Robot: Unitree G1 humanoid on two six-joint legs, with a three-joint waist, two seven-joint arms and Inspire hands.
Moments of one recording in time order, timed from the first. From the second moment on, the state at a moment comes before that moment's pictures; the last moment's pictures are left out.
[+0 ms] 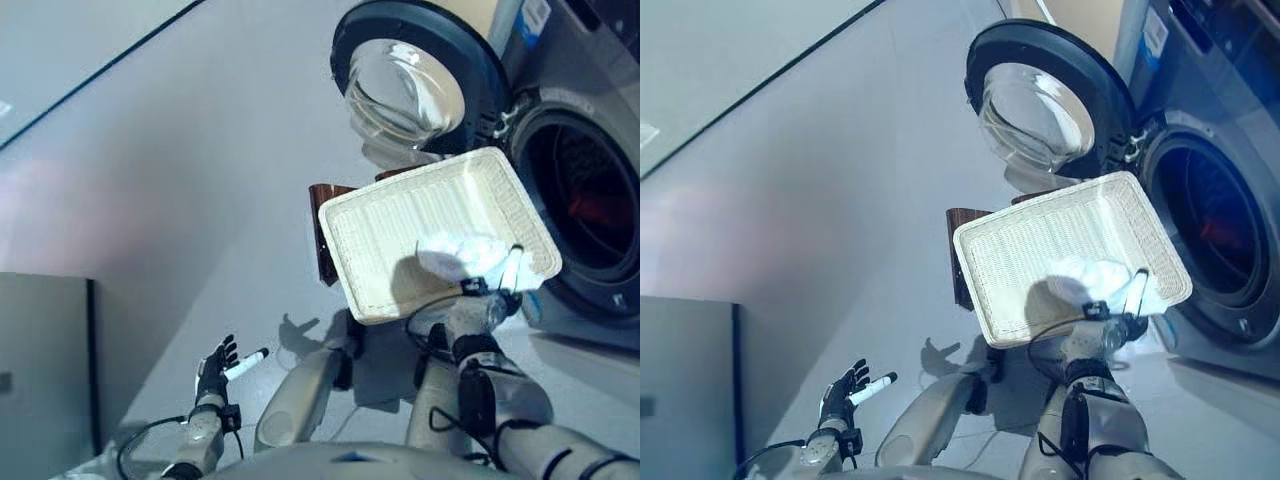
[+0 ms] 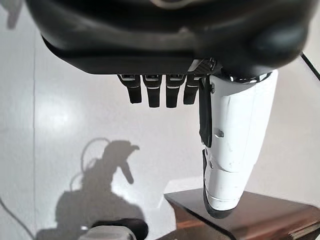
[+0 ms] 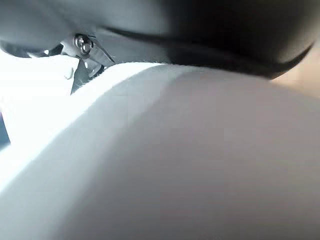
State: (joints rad) left arm 0.07 0.16 -0.31 1.06 -0.44 -0.38 0.16; right arm -0.60 -0.20 -0.39 0.99 1.21 -0.59 -0.38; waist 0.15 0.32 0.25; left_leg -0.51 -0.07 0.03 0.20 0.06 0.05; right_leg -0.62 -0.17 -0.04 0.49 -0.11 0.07
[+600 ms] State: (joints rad) left arm 0.09 0.13 -0.42 0.98 -0.44 -0.40 0.15; right arm -0.94 -0.42 -0.52 0.97 1.11 -0.69 -0.71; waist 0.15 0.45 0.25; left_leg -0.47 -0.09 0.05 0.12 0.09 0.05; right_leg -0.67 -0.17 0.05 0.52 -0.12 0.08
